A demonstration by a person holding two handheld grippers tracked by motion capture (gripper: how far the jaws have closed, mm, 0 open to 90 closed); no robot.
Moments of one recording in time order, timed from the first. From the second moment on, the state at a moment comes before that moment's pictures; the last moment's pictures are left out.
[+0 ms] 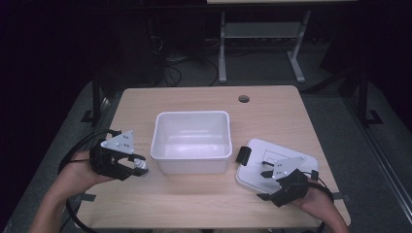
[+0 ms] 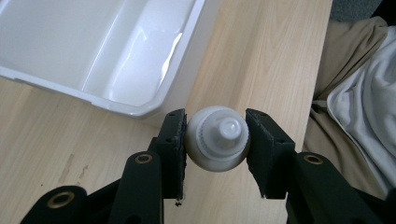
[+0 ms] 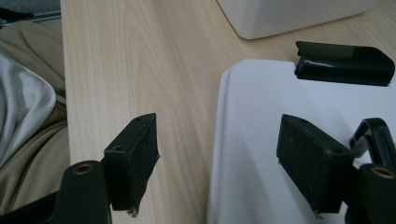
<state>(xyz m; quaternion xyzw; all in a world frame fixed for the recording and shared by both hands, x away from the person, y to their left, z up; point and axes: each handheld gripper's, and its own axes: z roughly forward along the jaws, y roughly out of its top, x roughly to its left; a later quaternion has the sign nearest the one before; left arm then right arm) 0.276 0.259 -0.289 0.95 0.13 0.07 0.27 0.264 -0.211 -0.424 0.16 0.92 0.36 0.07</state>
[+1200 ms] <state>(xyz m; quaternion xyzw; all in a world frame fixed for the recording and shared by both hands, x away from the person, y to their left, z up) 0.283 0.256 -0.276 0.95 0.13 0.07 0.27 0.263 -0.212 -0.424 0.16 0.92 0.36 0.07</state>
